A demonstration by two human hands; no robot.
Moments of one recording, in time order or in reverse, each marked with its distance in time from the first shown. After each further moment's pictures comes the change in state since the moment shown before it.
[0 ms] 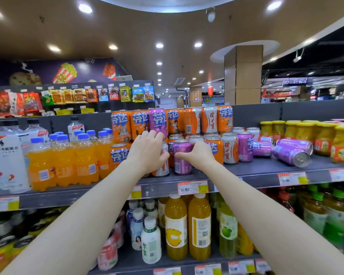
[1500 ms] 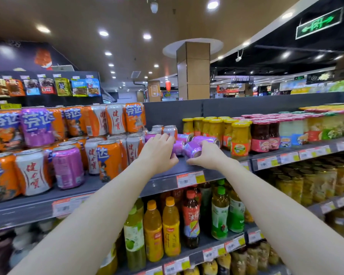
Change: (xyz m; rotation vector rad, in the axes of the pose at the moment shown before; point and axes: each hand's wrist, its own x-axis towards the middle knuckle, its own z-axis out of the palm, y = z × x) left_hand 0.131 0.307 0.077 -0.188 -0.100 0.250; right_hand 0.008 0.238 -0.259 -0.431 0.054 0.179
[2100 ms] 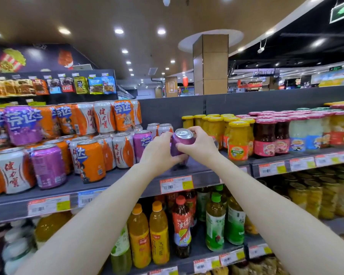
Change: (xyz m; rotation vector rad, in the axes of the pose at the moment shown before) left_hand 0.040 0.042 0.038 -0.396 0.061 -0.287; right_hand 0.037 0.021 -0.003 0.599 0.113 -0.241
